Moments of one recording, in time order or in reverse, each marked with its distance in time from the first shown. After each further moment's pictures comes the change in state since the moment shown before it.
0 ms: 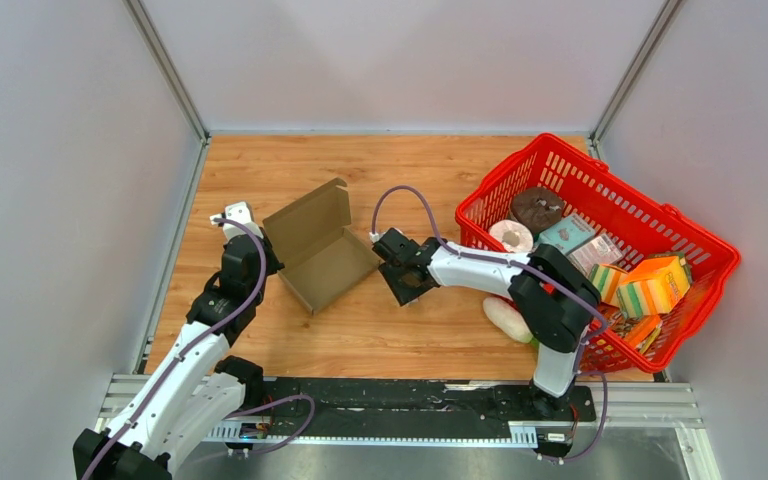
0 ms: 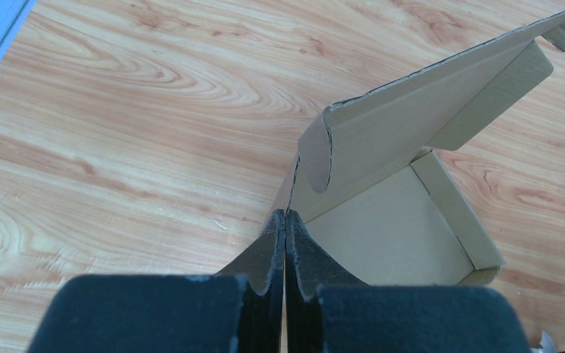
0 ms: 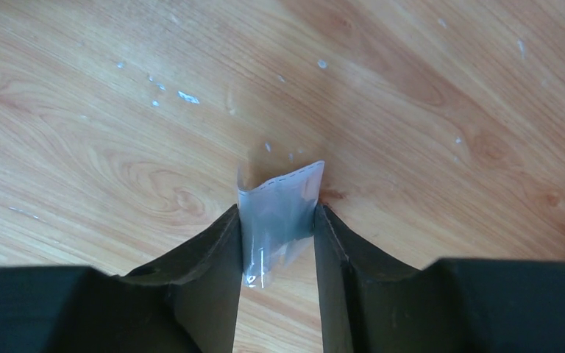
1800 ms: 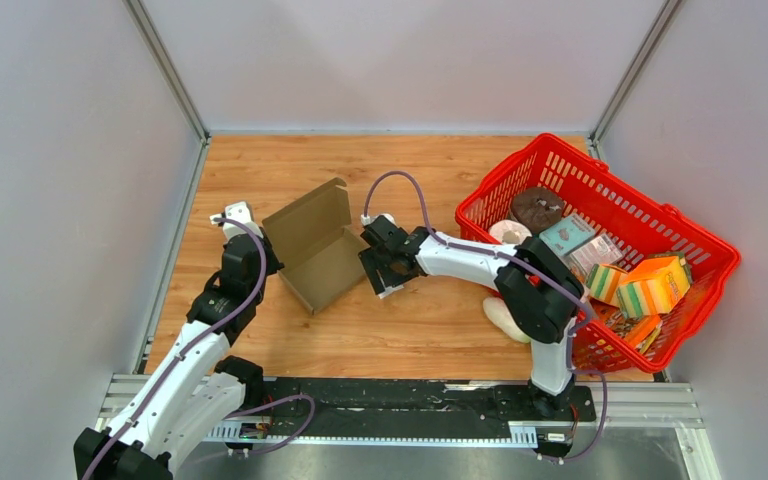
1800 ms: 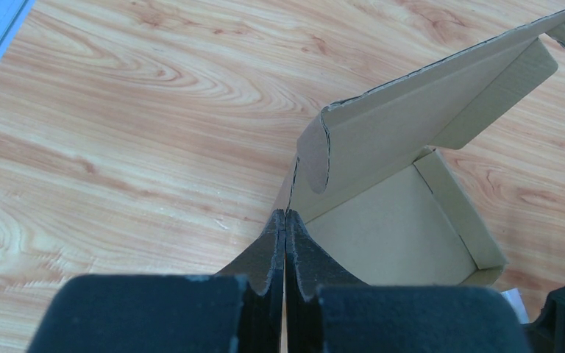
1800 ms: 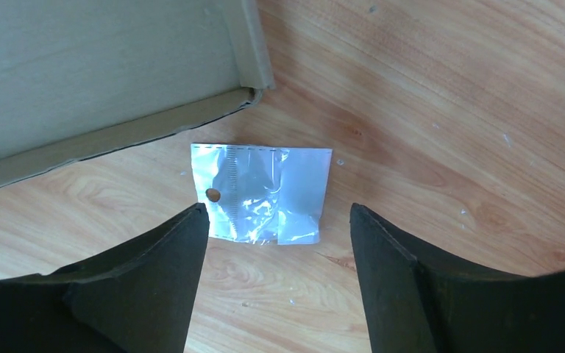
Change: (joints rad) left arm 0.006 0.006 0.000 0.000 0.003 0.000; right arm -0.003 0.074 0.134 0.031 0.020 0.083
